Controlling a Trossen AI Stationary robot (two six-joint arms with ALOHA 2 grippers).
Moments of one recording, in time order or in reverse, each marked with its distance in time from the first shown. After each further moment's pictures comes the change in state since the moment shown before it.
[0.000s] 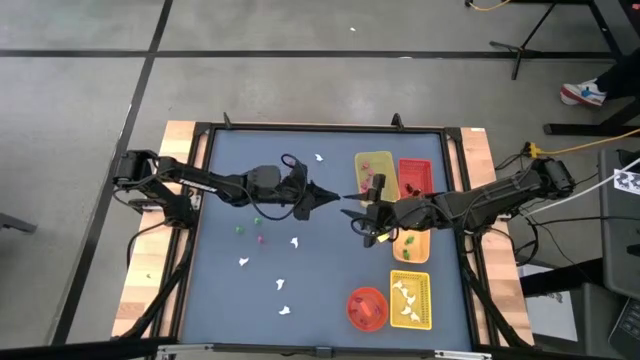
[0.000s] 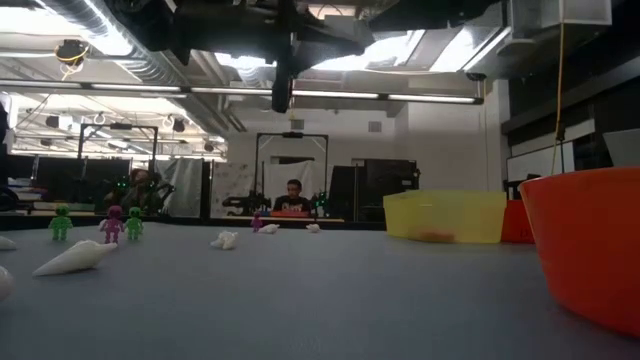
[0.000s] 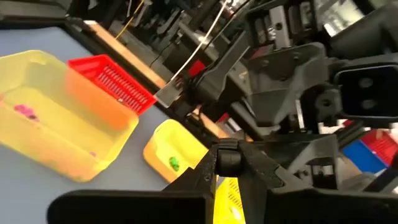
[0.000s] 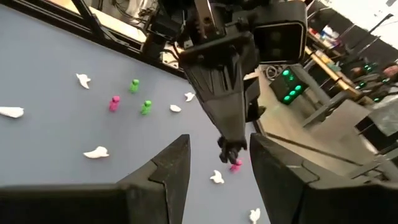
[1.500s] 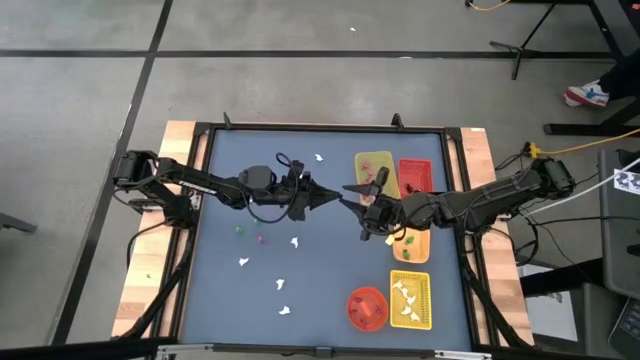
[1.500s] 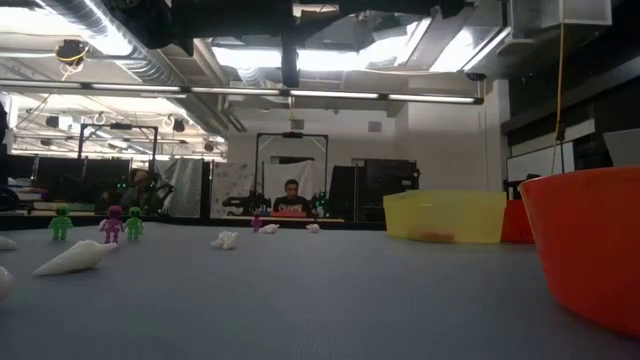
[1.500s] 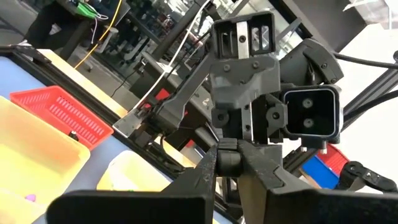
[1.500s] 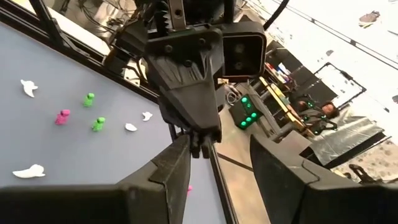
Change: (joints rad) left arm -0.023 0.000 0.000 0.185 0.003 -0.018; right arm -0.001 0.000 0.000 0.171 0.082 -0.253
